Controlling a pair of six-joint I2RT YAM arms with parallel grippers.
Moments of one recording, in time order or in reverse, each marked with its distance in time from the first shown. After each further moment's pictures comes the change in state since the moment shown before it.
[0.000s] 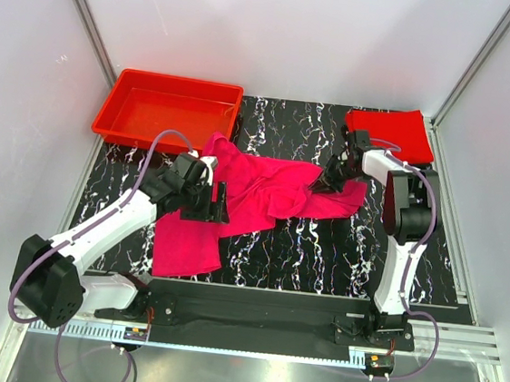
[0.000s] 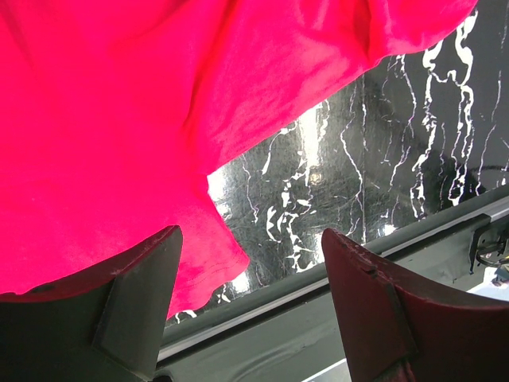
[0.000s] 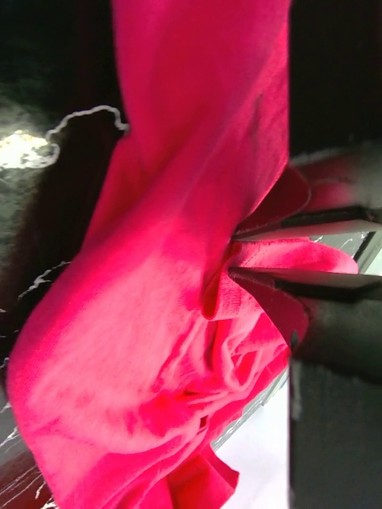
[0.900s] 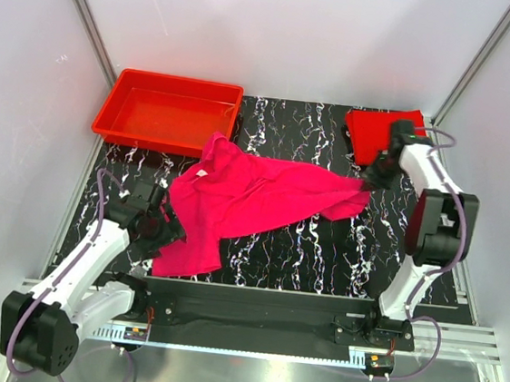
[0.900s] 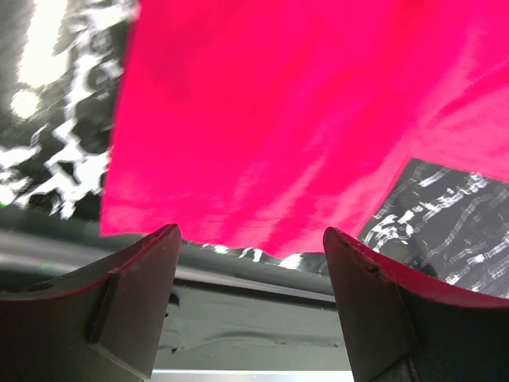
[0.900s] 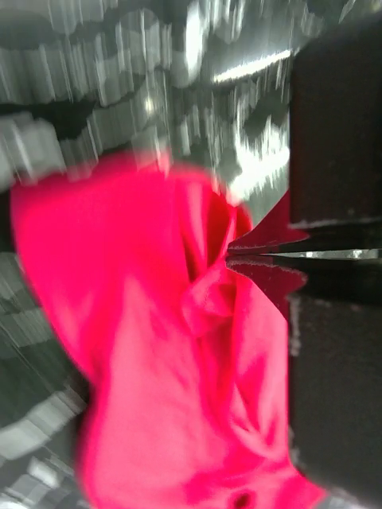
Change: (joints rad) left arm 0.270 -0.290 -0.257 -0.284 -0.157 -0.375; right arm -0.146 -0.233 0.033 -0.312 0.365 -0.142
